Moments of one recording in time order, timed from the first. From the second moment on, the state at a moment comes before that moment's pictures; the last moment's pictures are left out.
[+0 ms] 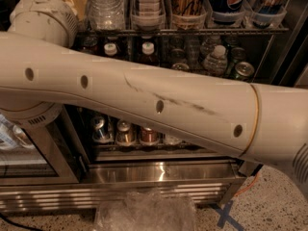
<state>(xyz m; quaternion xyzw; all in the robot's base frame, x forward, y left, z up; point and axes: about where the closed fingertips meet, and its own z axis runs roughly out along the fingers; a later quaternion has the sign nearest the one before) 0.608 0.183 1.086 -0.05 0.66 0.00 0.75</state>
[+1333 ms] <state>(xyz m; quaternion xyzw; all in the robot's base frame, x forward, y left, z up) 0.635 0.169 1.083 -0.04 0.67 -0.02 0.74</state>
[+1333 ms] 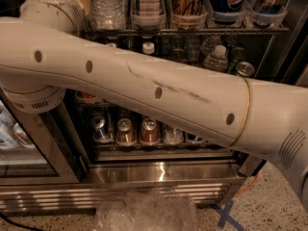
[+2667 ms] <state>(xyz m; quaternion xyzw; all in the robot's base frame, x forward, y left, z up) 0.633 0.171 1.087 -0.04 0.66 -0.02 0.75</state>
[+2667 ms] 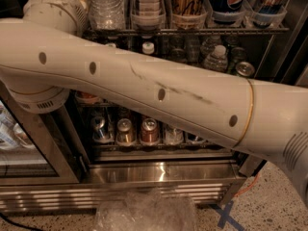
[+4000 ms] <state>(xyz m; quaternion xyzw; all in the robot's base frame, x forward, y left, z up) 0.569 0.181 1.129 -0.09 0.63 0.10 0.76</state>
